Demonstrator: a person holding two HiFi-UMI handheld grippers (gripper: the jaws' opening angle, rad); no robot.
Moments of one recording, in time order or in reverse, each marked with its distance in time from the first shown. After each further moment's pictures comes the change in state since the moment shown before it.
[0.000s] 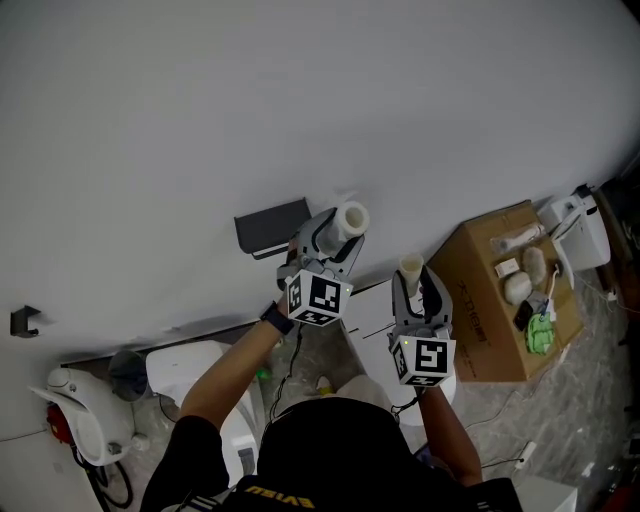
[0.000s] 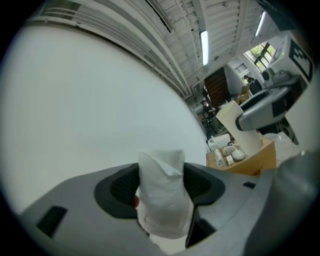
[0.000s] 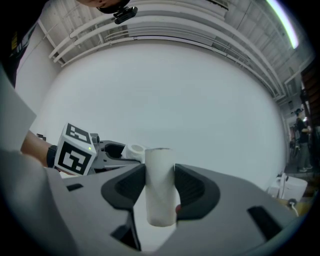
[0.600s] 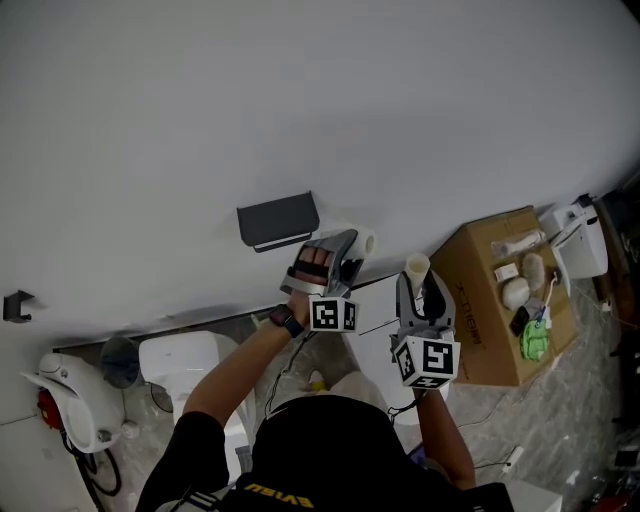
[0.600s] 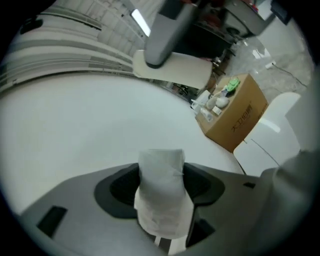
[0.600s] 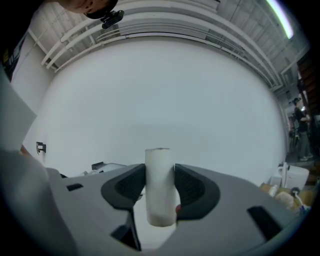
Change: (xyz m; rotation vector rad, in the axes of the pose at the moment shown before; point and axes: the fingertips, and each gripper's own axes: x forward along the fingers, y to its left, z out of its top) left arm 0.008 -0.066 -0.065 0.589 0.139 0.004; right arm 0.004 -0.002 -0.010 0.082 0.037 0.012
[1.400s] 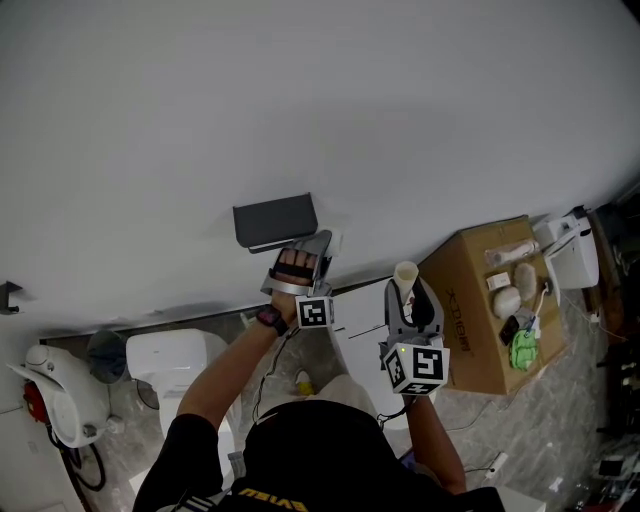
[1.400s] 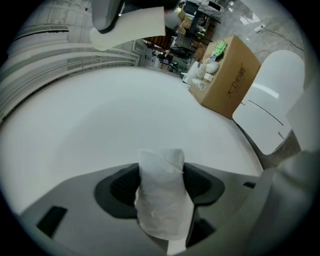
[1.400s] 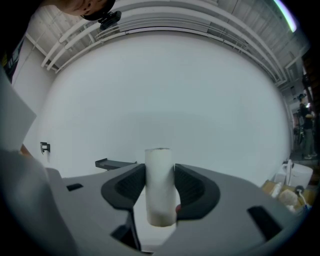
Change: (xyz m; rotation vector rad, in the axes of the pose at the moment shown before) left arm 0.018 -0.037 -0.084 0.209 0.227 -0.013; right arm 0.013 0.010 -0.014 0.000 0.051 0.041
